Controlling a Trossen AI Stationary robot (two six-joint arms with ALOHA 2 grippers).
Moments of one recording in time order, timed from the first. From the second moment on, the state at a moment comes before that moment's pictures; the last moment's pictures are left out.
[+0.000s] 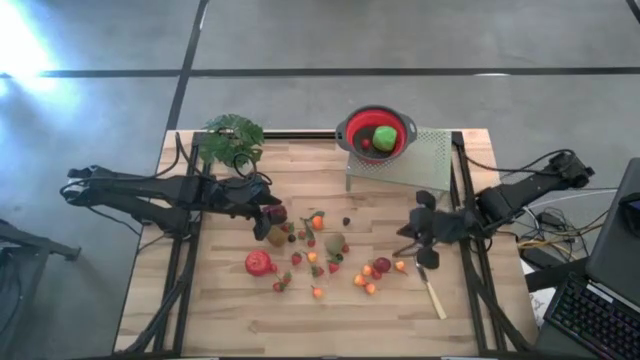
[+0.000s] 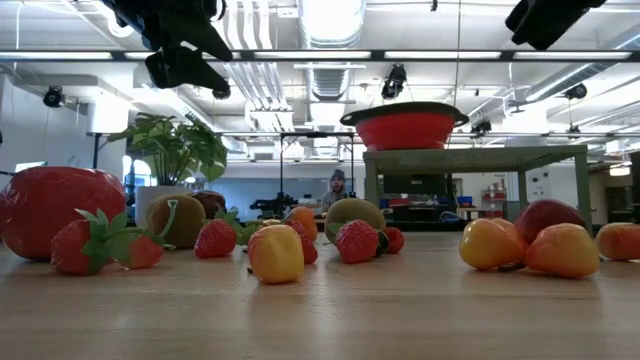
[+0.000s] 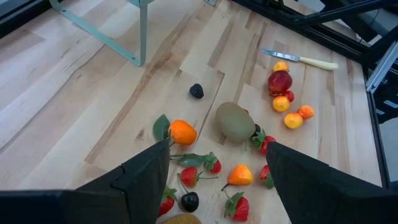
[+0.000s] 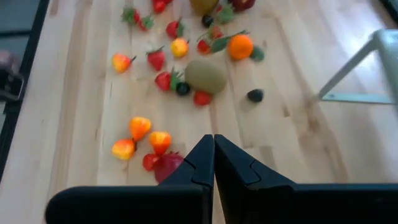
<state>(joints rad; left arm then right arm) -0.06 1.00 0.83 -0.42 -0.16 -0.47 0.46 1.01 0.93 -0.78 0.35 0.47</state>
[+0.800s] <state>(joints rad) -0.06 1.00 0.83 -0.42 -0.16 -0.47 0.66 1.31 0.92 -0.97 0.30 0.93</state>
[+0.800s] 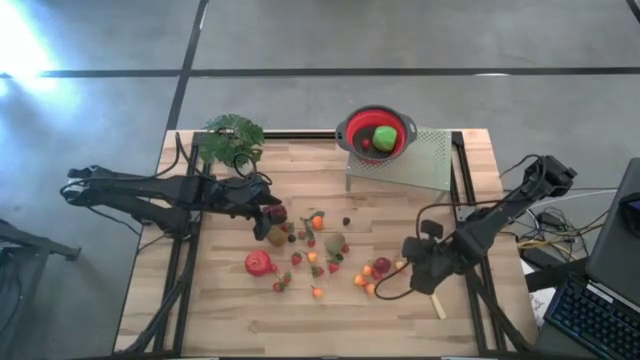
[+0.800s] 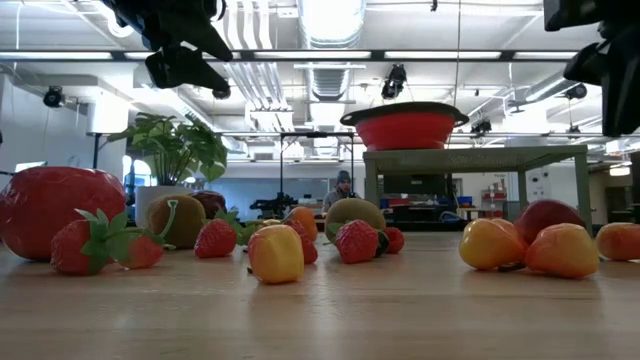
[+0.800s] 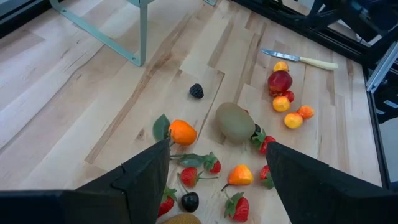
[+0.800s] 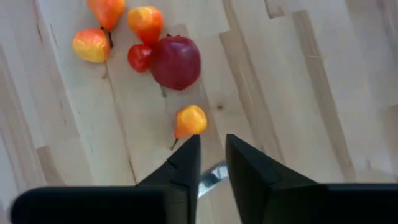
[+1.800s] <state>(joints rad) -0.06 1.00 0.83 -0.42 -0.16 -0.47 0.66 1.34 0.59 -0.47 0.30 0.95</state>
